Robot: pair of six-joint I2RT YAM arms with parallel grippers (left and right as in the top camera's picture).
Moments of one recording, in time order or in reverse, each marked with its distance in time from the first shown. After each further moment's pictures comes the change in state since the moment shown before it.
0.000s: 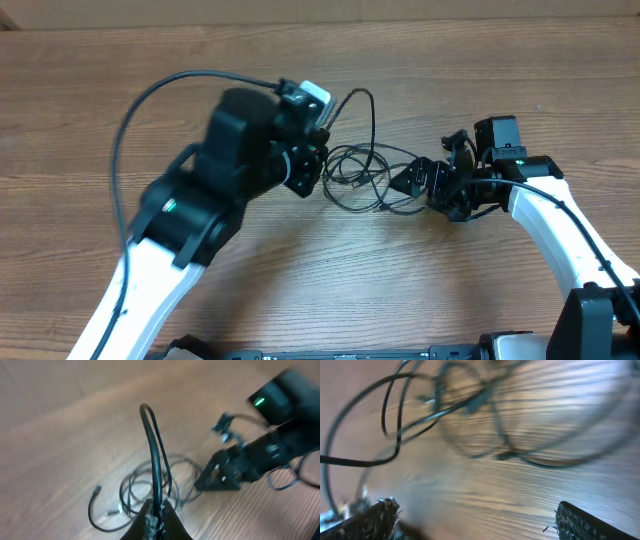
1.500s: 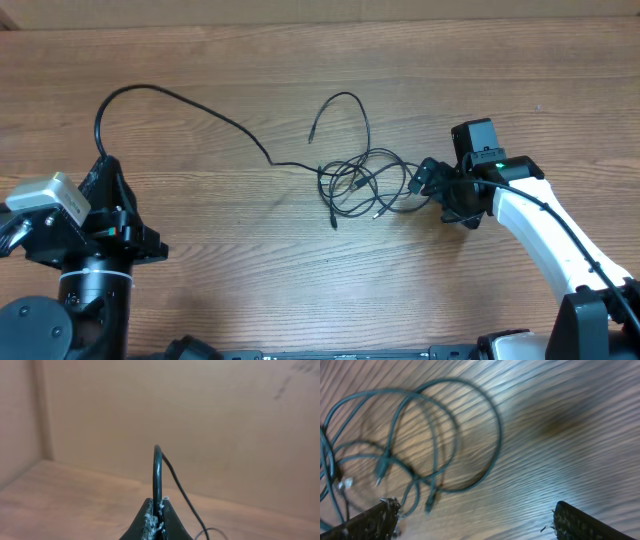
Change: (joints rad) left arm 0.001 -0.556 -0.001 -0.081 -0.818 -0.266; right arm 0.105 0.000 0.000 -0.028 0.539 0.383
